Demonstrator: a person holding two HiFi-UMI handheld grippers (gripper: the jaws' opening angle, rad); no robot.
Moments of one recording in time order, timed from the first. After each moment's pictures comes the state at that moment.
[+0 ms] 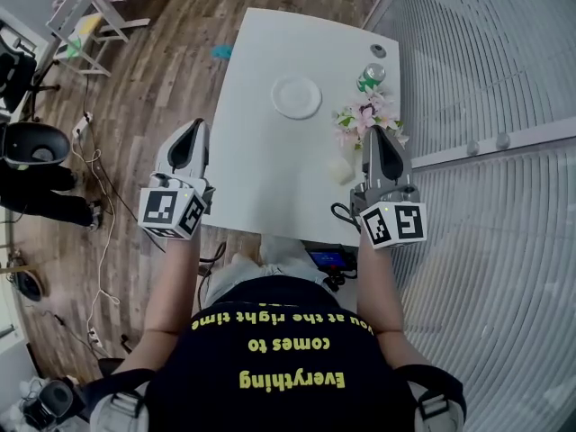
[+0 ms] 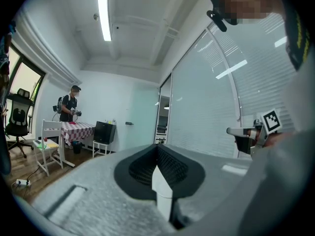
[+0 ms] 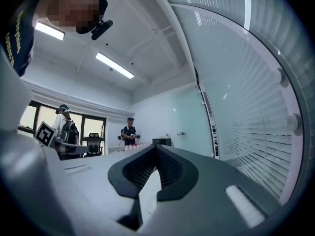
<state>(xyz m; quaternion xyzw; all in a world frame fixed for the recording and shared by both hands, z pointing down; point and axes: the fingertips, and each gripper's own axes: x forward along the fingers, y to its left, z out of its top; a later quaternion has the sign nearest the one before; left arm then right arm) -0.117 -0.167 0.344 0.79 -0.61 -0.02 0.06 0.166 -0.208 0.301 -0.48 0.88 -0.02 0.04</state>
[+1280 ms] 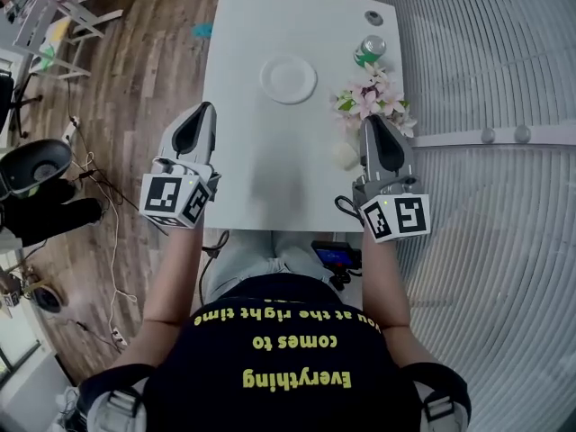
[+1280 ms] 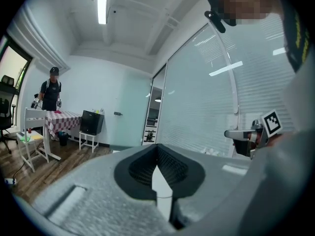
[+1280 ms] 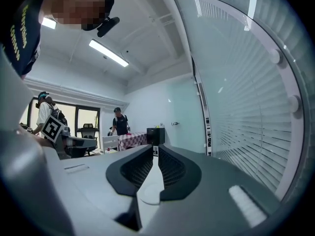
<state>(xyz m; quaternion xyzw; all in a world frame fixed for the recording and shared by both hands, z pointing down) -0.094 -0.233 0.381 0.83 -0.55 0.01 0.10 0.164 -0.234 0.348 -0.51 0.86 -0.05 -0.01</state>
